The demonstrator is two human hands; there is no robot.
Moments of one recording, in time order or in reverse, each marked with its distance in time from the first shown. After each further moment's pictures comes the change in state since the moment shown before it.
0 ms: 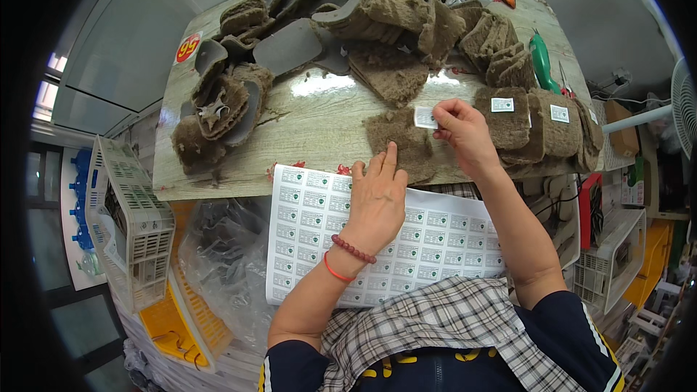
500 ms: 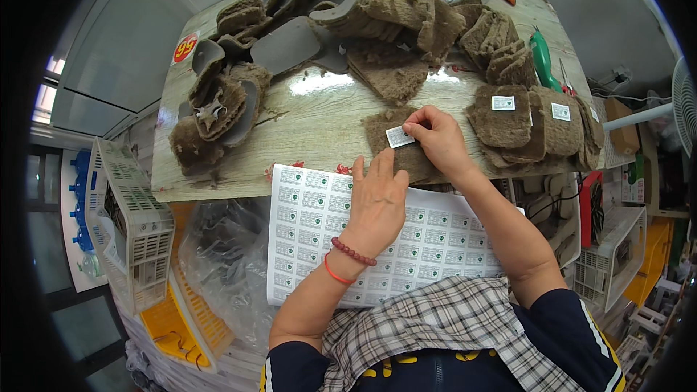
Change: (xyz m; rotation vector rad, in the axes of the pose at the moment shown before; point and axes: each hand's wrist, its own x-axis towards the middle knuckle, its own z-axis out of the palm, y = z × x) left_hand -0.001 0.004 -0.004 -0.061 -0.044 -0.060; right_hand 0.010 0.034 0.022 -0.627 0.036 -0.149
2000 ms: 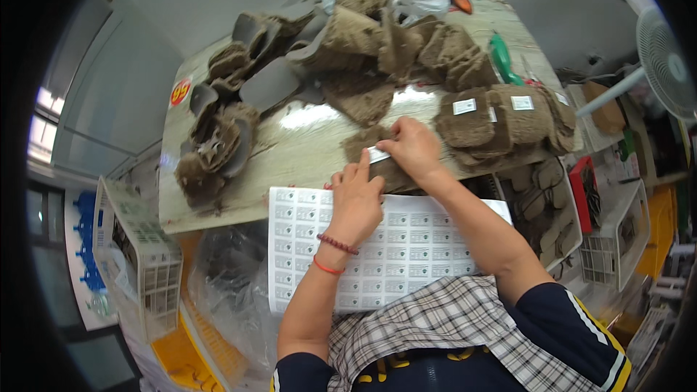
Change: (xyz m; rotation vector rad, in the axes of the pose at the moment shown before) left_hand 0.009 -0.016 0.005 0.061 -0.051 0.054; right_hand -0.010 -0.025 -0.002 -0.461 0.211 -0.065
